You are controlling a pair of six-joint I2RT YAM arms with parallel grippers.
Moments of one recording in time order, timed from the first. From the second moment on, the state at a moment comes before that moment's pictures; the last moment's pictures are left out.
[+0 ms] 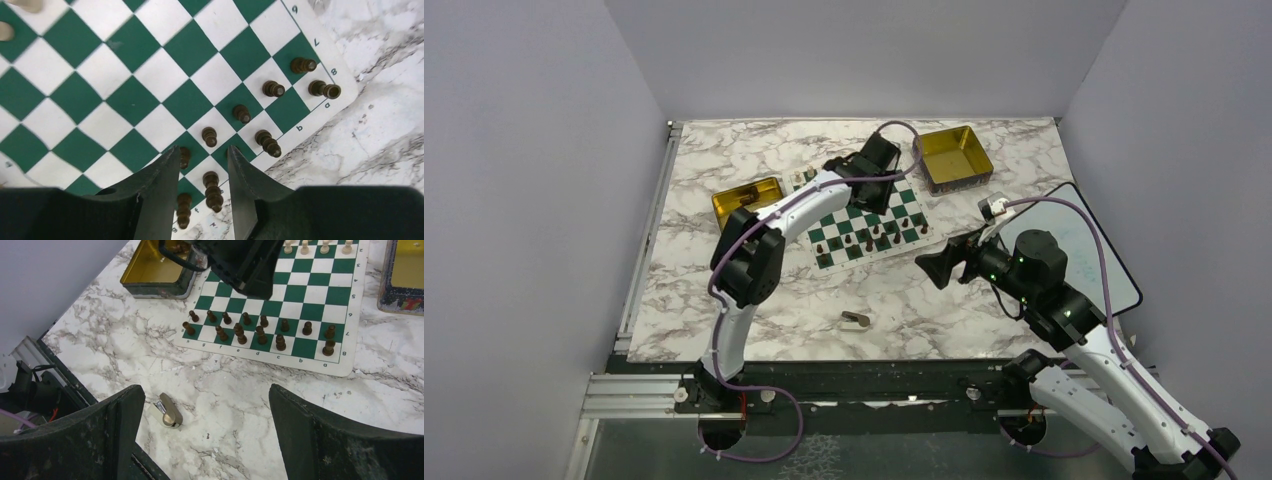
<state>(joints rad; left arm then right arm) -0.68 2.13 1.82 -0.64 -0.07 -0.31 0.57 0.65 0.68 -0.26 -0.17 0.25</state>
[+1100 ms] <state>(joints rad) -0.03 1.62 1.09 -0.16 -0.07 -0.47 0.57 0.70 0.68 -0.27 -0.16 0.23</state>
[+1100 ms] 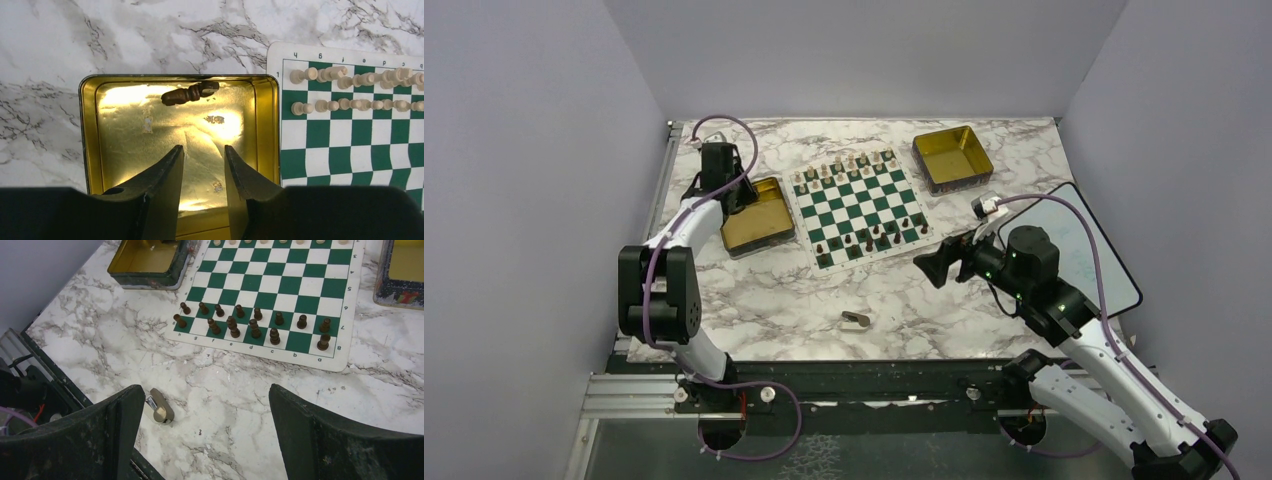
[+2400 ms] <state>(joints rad) -0.10 1.90 1.23 -0.02 -0.22 -0.20 0.57 0.81 0.73 -0.26 -0.16 0.21</state>
